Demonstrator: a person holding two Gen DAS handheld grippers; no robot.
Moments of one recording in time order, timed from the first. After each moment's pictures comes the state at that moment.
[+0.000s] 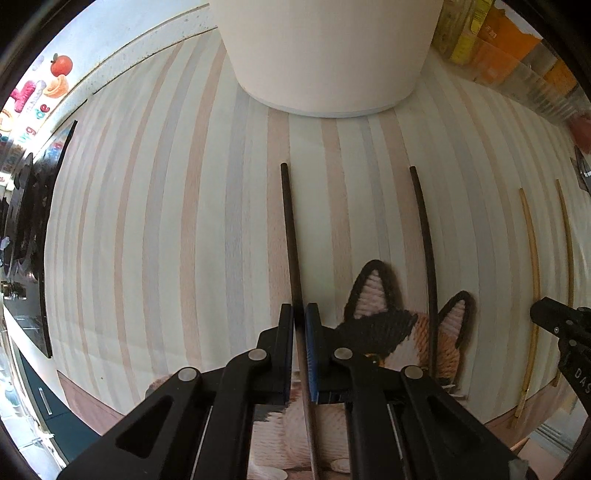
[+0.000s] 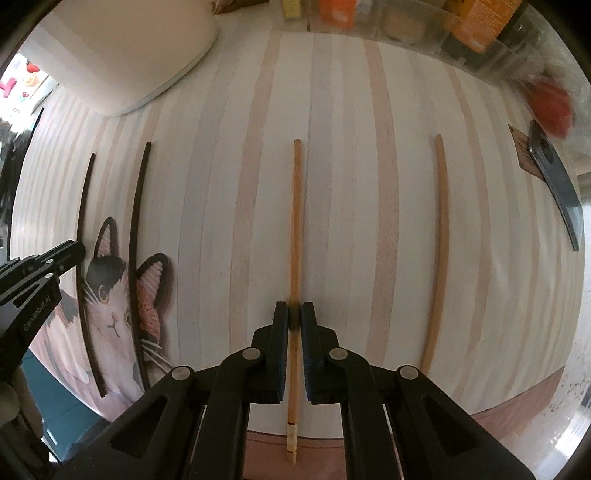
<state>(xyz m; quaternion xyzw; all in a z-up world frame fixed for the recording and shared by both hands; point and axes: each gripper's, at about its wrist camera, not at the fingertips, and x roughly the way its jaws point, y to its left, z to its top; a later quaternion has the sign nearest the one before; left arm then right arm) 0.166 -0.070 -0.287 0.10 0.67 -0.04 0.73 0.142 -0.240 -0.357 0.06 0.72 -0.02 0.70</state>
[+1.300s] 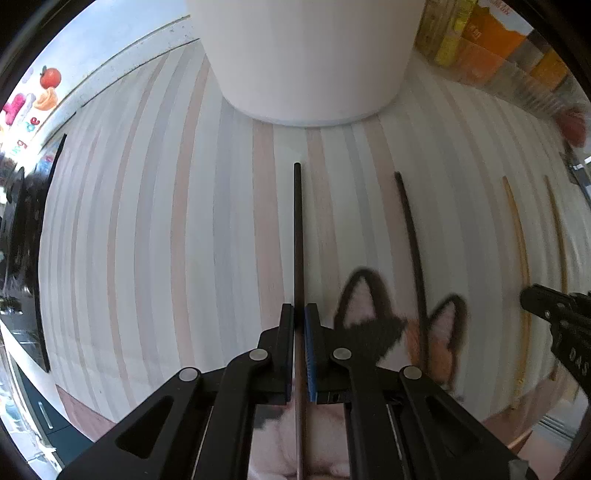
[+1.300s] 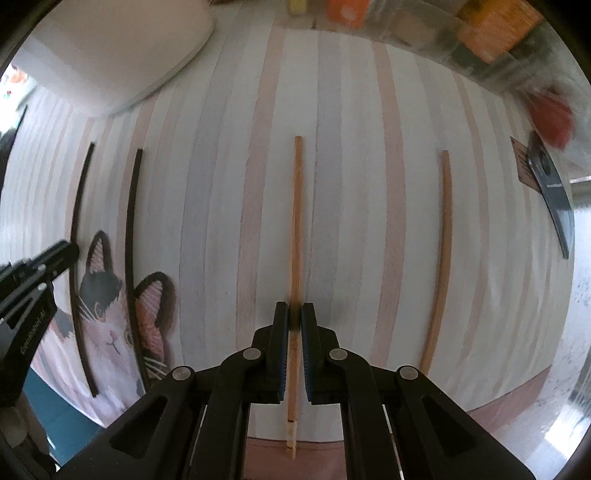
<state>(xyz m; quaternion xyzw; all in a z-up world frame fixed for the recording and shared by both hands) 0.179 -0.072 -0.281 0.11 0.66 -0.07 0.74 0.202 -0.218 -0.357 0.06 0.71 -0.05 0.70</state>
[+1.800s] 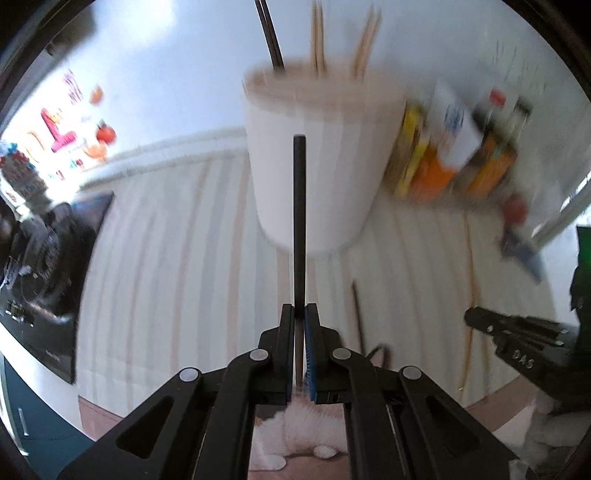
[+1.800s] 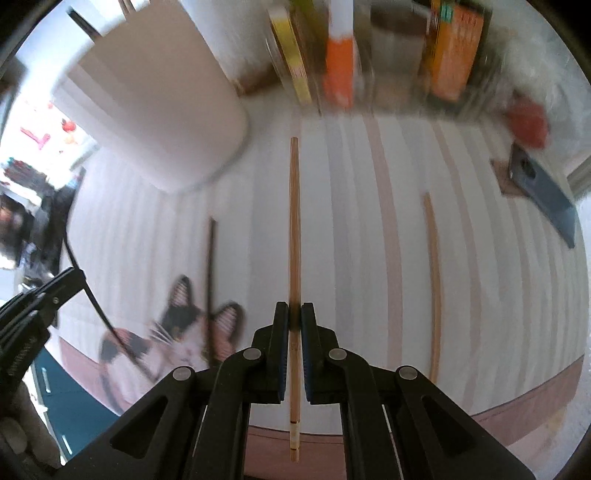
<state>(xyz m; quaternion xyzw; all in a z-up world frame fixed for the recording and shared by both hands) 0.164 -0.051 -0.127 0.04 0.52 -0.09 0.85 0.189 -0.231 -0.267 0.15 0.60 0.00 0.79</state>
